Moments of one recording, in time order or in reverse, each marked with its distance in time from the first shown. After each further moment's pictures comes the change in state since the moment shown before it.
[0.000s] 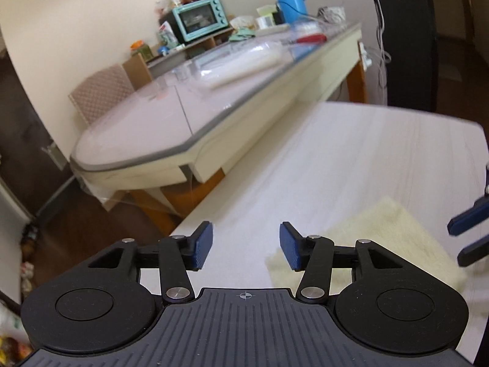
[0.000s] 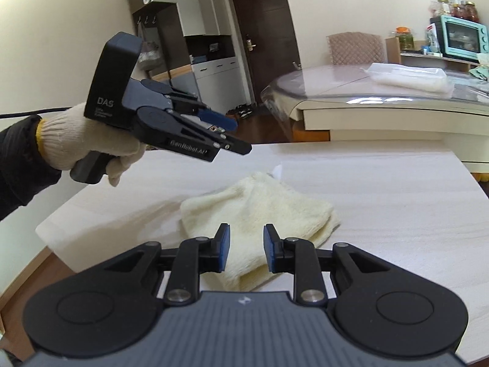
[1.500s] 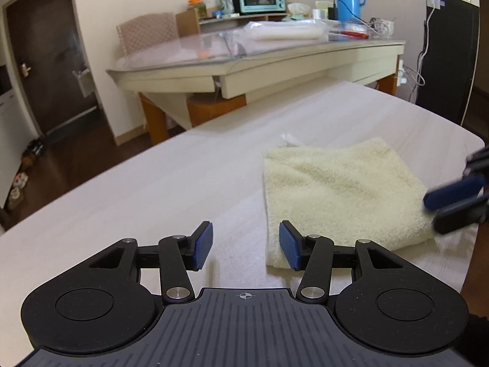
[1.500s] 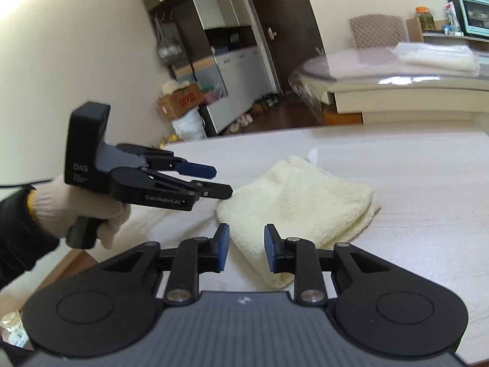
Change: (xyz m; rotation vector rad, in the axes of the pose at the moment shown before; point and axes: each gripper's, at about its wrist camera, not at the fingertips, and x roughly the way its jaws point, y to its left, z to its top) left arm -0.037 -0.023 -0.102 -0.290 0.065 0.036; right arm 0.014 0.014 -0.011 0.019 0.100 0.145
